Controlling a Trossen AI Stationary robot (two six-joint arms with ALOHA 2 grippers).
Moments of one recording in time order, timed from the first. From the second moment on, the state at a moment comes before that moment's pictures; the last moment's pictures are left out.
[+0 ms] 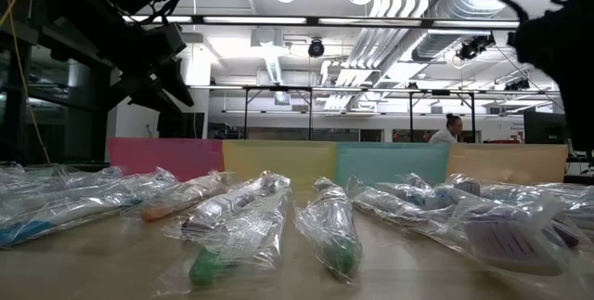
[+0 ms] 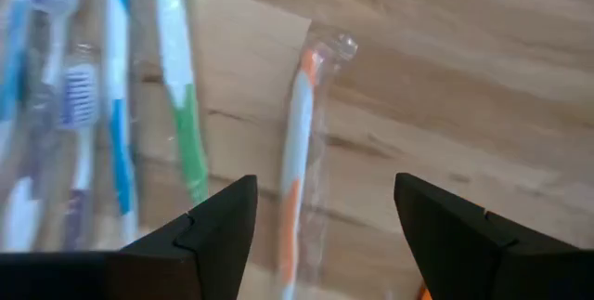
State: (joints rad) left arm 0.30 0.90 0.49 -0.24 -0.31 0.81; right arm 0.62 1.49 0.86 -0.91 0.19 1.88
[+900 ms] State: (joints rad) left arm 0.30 0.90 0.50 -0.23 -0.29 0.78; right arm 0.53 1.67 0.87 -0.84 0.16 1.80
